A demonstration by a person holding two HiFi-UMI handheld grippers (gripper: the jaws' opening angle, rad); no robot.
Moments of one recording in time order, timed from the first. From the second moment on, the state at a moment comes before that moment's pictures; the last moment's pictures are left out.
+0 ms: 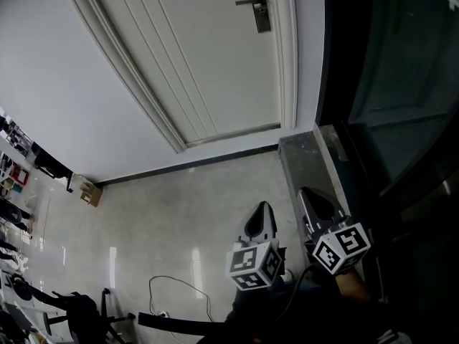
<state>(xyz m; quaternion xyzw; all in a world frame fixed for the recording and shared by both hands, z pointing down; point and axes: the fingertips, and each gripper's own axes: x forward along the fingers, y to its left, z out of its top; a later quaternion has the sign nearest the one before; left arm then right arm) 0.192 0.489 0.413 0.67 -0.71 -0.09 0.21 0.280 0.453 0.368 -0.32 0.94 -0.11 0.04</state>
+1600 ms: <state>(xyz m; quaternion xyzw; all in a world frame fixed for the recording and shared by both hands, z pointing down) -0.050 0.100 0.443 0.67 -0.70 -0.07 0.22 0.048 0.058 0.375 -0.35 0.93 -0.11 0.09</state>
